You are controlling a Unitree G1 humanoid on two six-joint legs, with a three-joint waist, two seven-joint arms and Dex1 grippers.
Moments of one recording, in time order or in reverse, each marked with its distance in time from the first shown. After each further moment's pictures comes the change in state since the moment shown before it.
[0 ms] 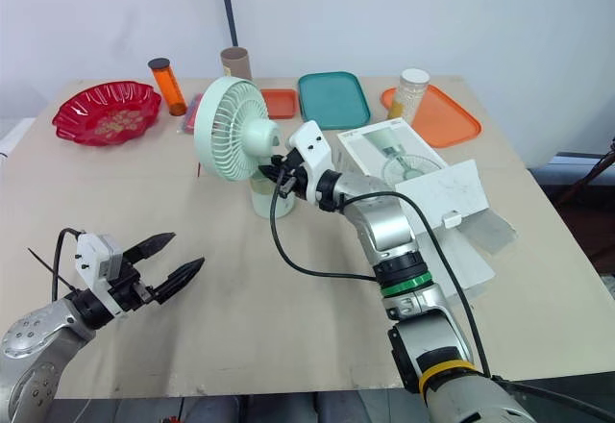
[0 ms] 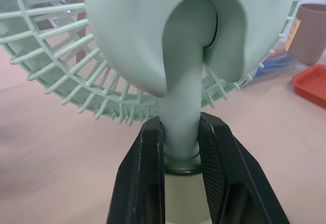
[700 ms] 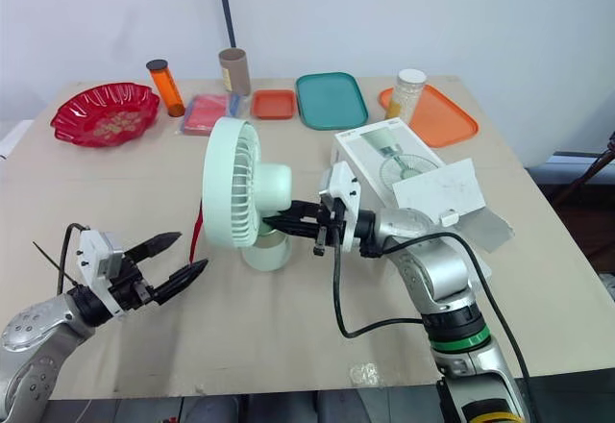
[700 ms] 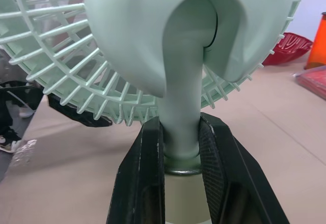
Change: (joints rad) left arm -0.023 0.009 0.009 0.000 -0.033 0.012 -0.036; right arm 0.268 -0.197 -0.029 -0.399 0.254 0.048 0.271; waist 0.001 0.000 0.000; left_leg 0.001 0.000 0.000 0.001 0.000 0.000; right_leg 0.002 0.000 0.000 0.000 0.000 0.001
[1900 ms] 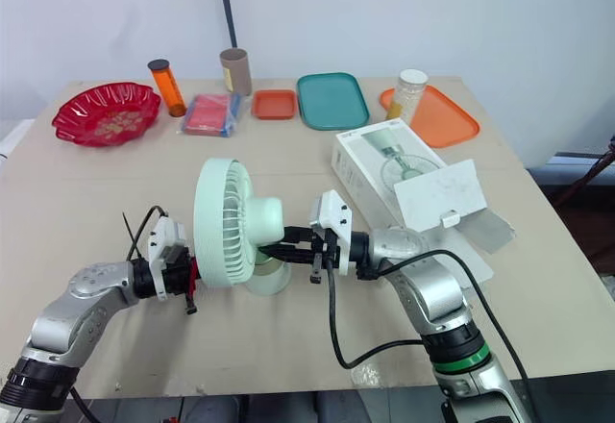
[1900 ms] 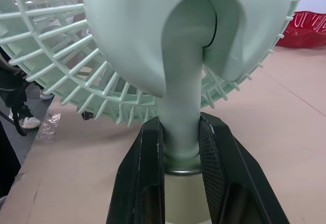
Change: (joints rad) left arm -0.316 0.058 -0.261 0.305 0.095 0.011 -0.266; right arm 0.115 -0.020 0.066 -0.065 -0.038 -0.048 0.053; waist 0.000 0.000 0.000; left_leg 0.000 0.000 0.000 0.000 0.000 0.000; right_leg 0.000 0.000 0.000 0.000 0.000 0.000
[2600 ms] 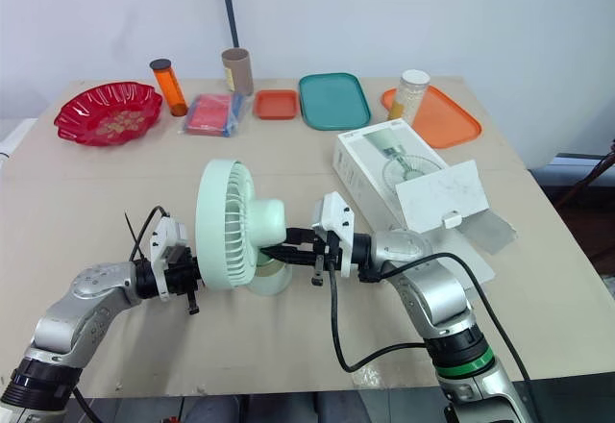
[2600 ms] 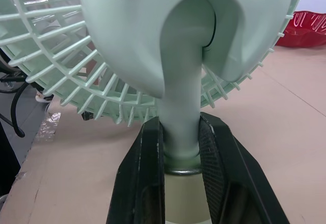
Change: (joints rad) left arm 0.000 -0.021 -0.019 0.000 0.007 -0.001 0.004; right arm 0.023 -0.014 -0.006 -0.035 -0.001 0.006 -0.014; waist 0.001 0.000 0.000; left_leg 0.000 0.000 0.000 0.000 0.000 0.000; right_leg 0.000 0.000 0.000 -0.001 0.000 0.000
